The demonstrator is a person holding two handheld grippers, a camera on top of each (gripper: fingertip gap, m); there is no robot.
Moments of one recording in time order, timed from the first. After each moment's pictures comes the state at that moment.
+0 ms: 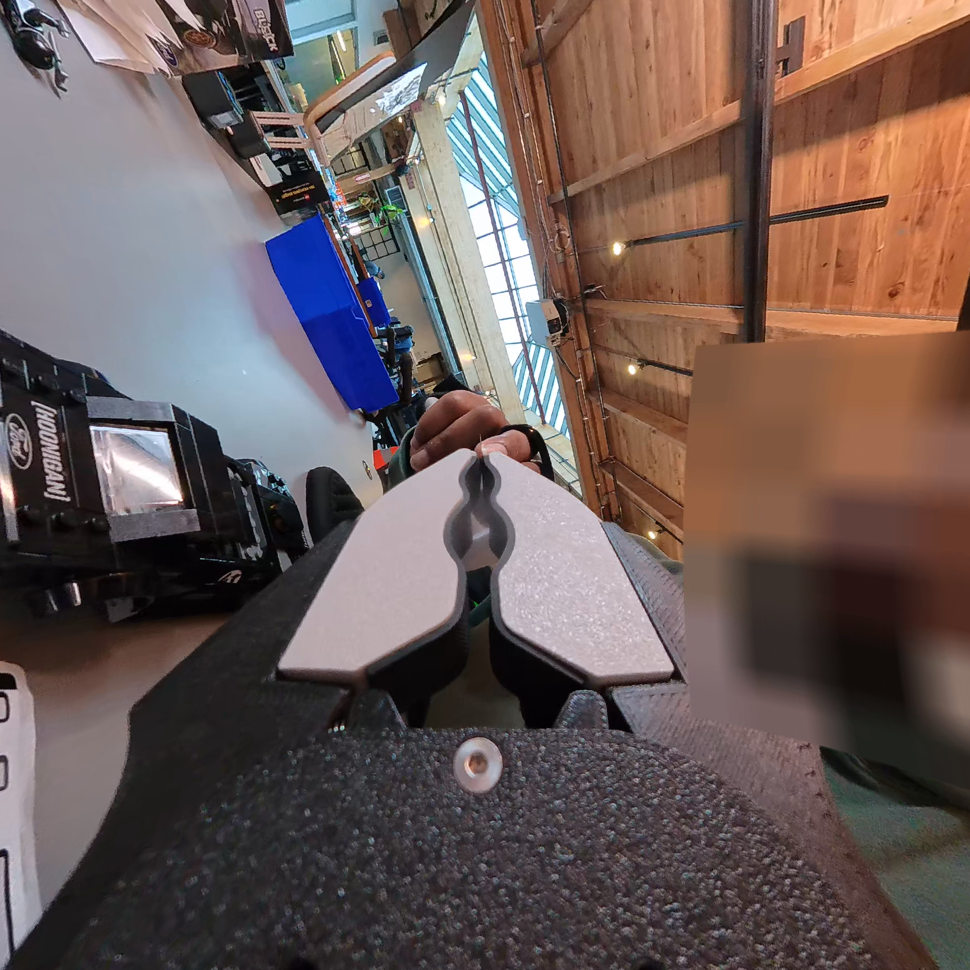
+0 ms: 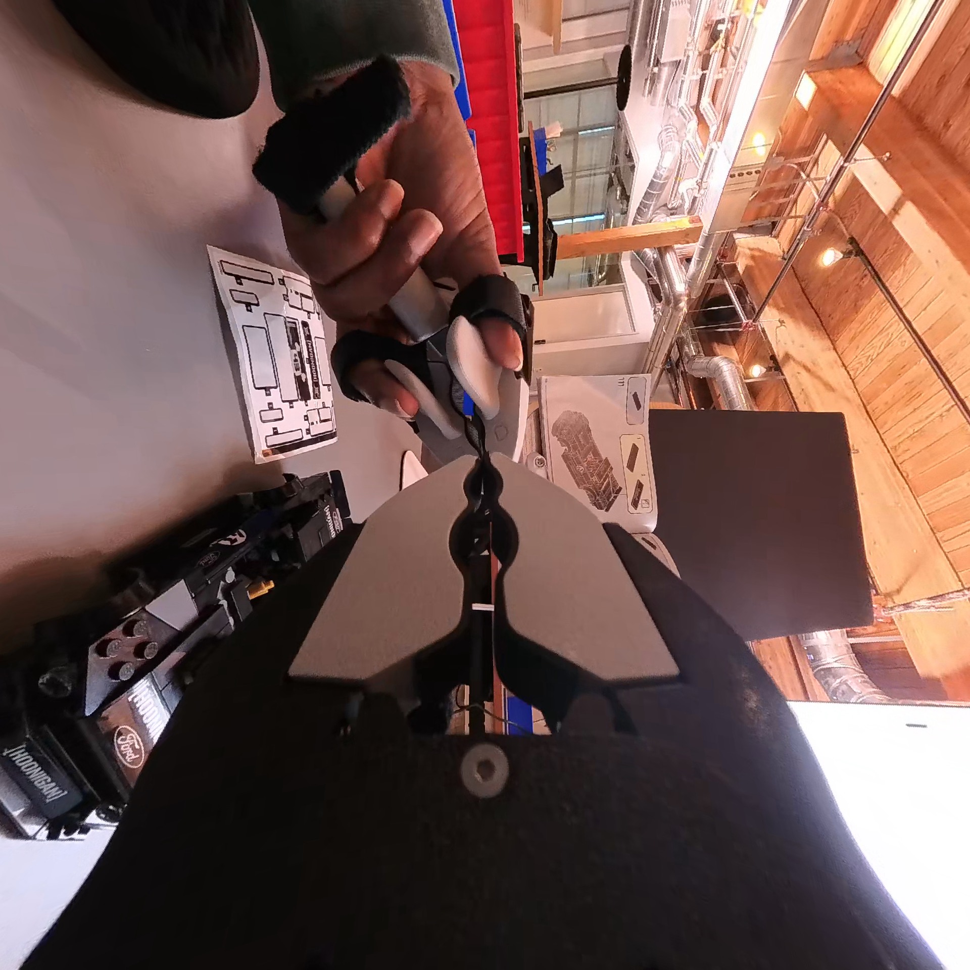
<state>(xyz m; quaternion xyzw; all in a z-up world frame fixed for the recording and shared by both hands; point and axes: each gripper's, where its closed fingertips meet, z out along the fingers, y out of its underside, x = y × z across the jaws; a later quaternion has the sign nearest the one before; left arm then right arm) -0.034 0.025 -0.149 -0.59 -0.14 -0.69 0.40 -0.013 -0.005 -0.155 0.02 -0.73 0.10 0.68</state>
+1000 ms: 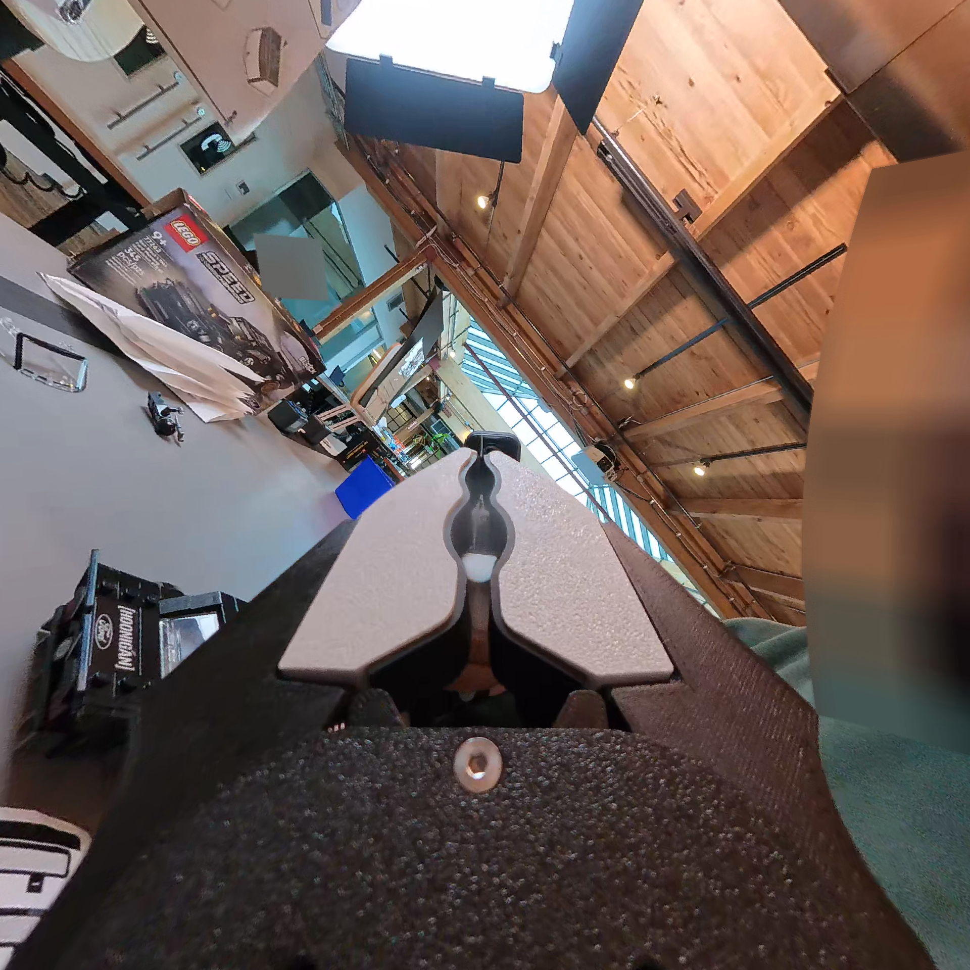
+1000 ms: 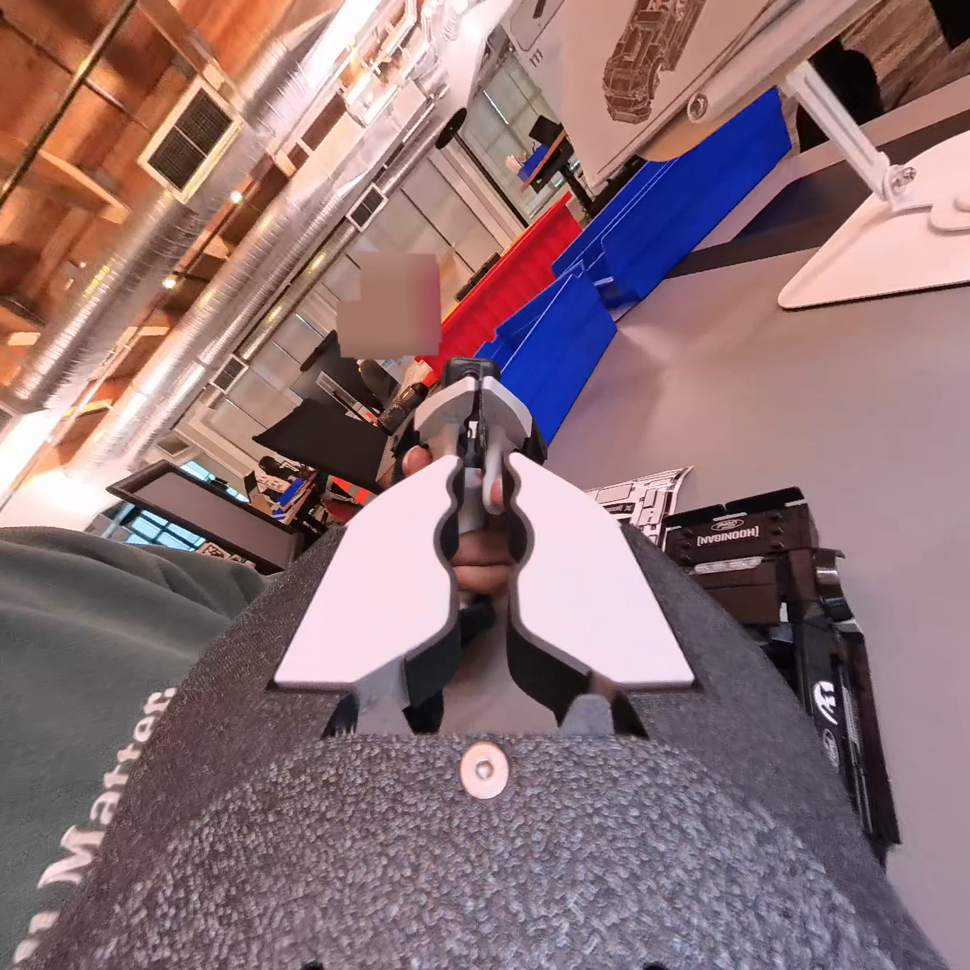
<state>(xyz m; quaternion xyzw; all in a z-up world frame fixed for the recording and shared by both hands) -0.065 0.025 -0.119 -0.50 -0.15 -0.56 0.64 -0.037 0.027 -0.137 -0.56 -0.40 0.71 0.13</state>
